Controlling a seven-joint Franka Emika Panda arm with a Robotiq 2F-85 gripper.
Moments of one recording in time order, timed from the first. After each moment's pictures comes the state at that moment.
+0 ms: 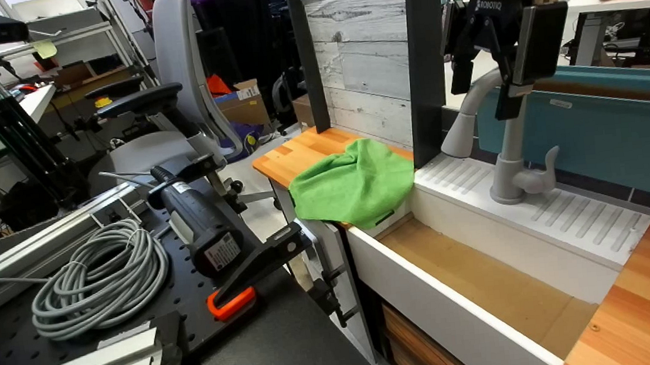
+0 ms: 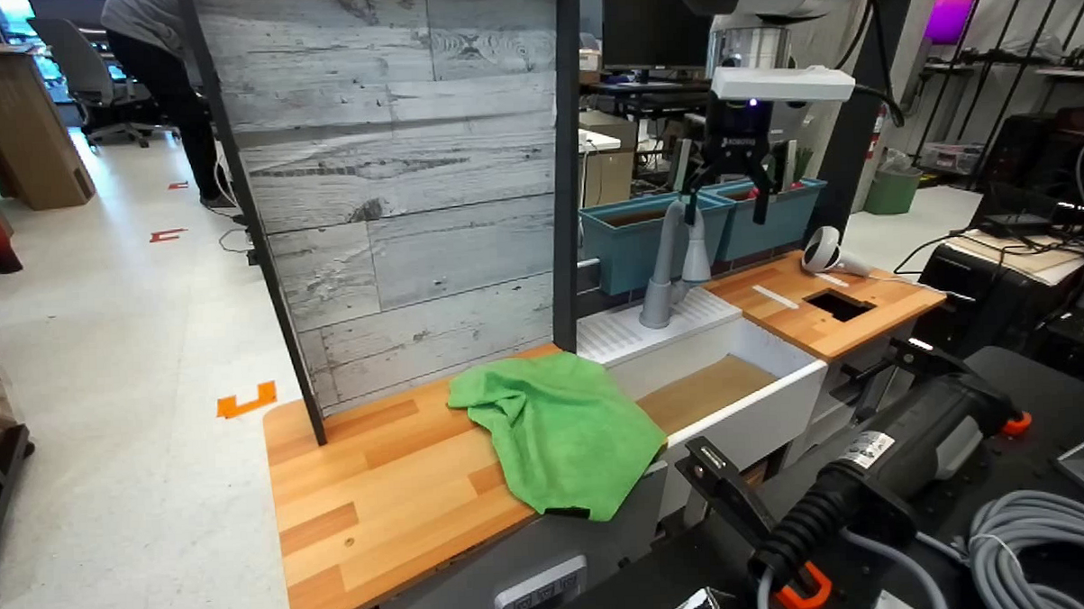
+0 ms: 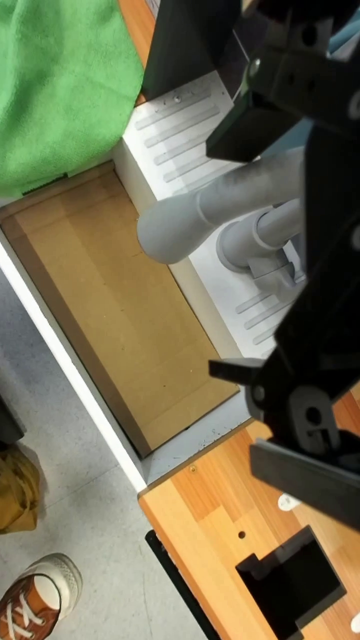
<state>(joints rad) -0.12 0.70 -0.13 -1.71 0.11 2.27 0.15</state>
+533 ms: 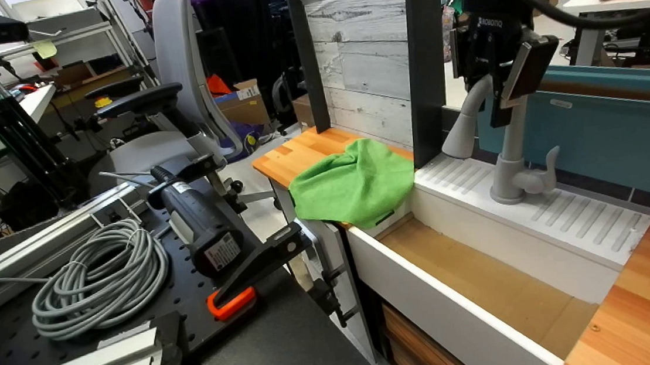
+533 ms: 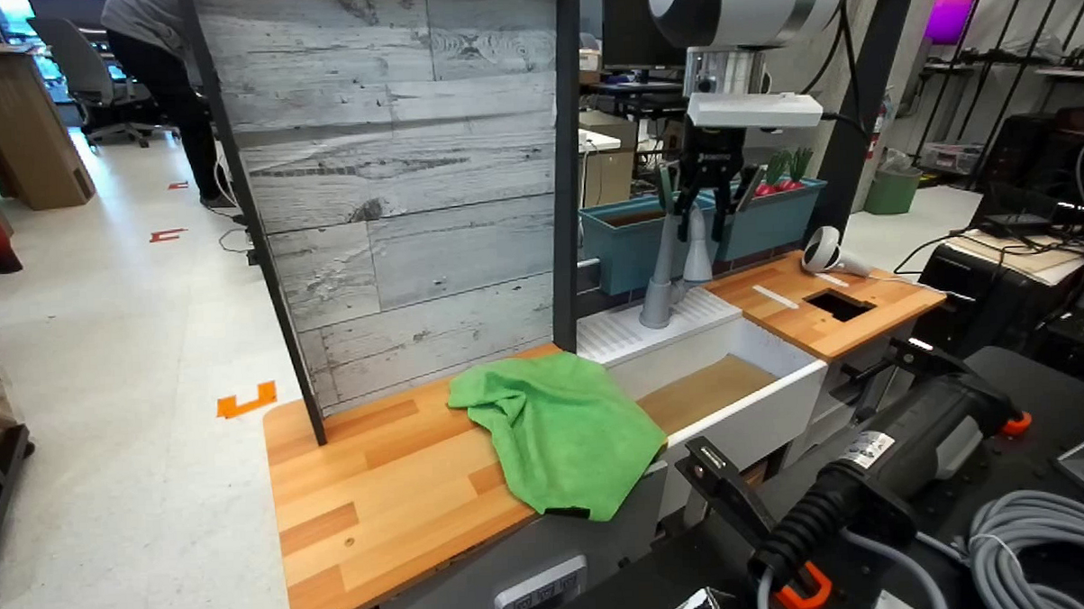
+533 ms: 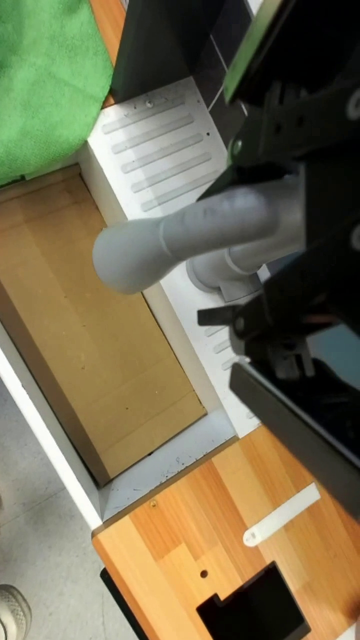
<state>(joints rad) -0.09 0.76 -0.12 -1.67 0.11 2.37 0.15</state>
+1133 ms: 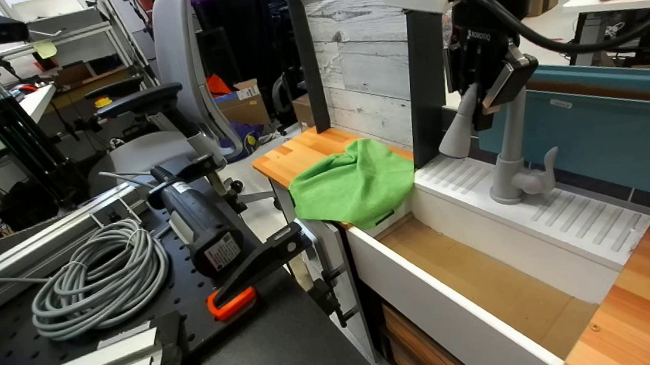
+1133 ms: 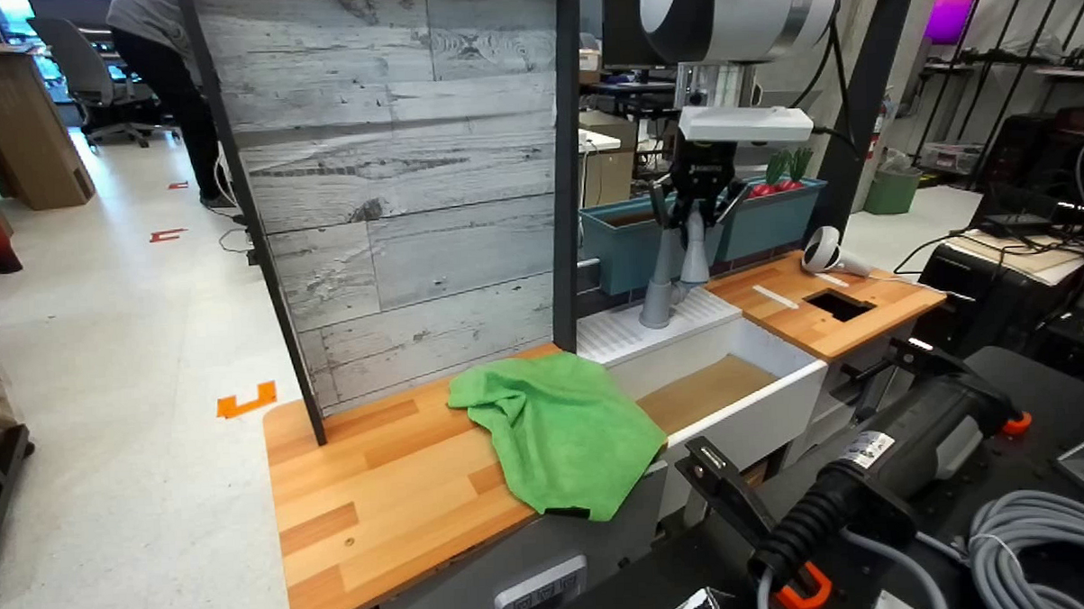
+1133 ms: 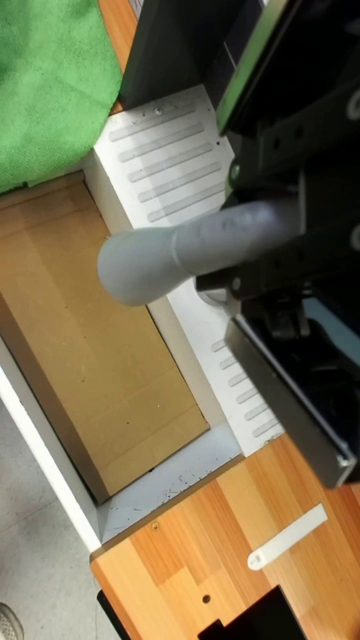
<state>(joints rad) -0.09 0.78 -0.11 -1.68 0.10 2.40 0.15</state>
